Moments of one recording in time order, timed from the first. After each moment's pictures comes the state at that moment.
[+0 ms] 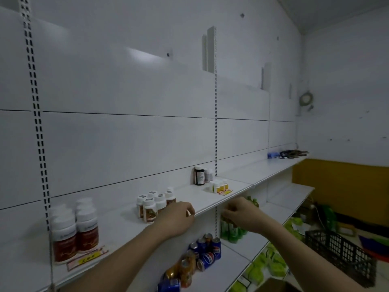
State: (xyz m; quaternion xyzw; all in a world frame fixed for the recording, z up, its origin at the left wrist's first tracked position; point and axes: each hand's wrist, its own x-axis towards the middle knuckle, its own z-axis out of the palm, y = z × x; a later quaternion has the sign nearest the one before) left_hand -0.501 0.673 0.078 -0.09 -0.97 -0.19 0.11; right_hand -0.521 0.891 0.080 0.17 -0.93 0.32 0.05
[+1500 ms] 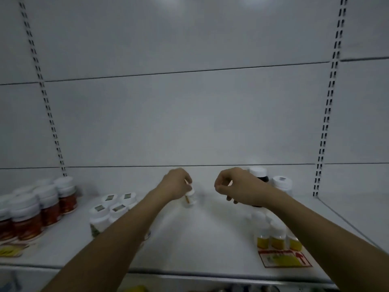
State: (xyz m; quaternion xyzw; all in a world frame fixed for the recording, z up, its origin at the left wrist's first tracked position) left_hand -0.858 0.664 0.074 0.34 -0.91 -0.16 0.16; right_hand -0.983 0.837 0.088 0.56 -0.76 0.32 -0.11
